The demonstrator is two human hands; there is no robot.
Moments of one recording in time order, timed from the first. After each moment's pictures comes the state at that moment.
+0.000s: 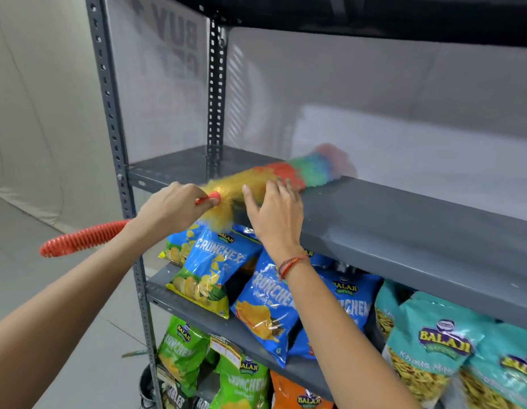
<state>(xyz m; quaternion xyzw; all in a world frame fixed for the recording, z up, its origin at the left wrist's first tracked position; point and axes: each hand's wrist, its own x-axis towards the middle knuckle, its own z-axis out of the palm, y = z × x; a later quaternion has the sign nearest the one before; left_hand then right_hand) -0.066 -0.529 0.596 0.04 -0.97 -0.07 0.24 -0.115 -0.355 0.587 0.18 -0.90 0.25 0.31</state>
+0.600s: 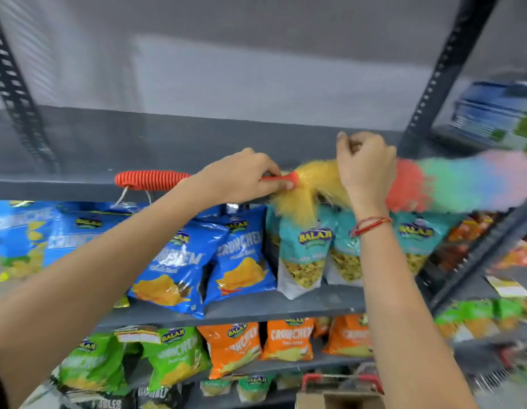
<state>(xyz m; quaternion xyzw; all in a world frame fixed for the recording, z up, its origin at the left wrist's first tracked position) -0.098 -0.267 0.622 -0.42 -0.88 -0.18 0.11 -0.057 -0.082 0.622 -0.19 -0.83 0.26 0.45</state>
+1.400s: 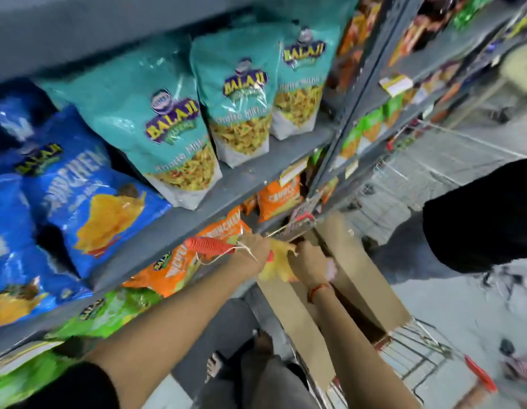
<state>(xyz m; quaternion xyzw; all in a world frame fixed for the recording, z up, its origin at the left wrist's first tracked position) 0.003 -0.081 0.283 -0.54 -0.80 0.08 -0.25 0.111 0.000 0.244 -0.52 -0.80 0.29 -0.08</state>
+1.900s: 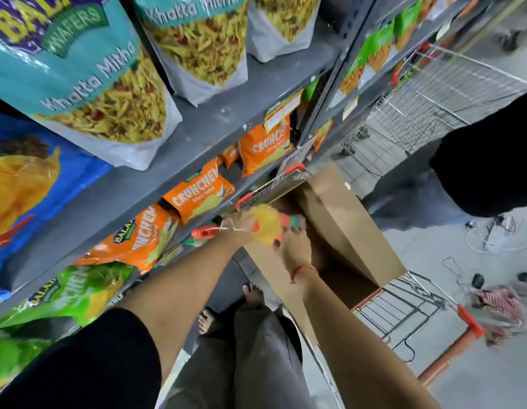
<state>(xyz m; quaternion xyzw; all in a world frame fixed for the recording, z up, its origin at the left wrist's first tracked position) -0.005 -0.054 0.133 -0.40 -0.80 0.01 -0.44 0.124 0.000 0.121 -0.48 -0.82 0.25 -0.18</state>
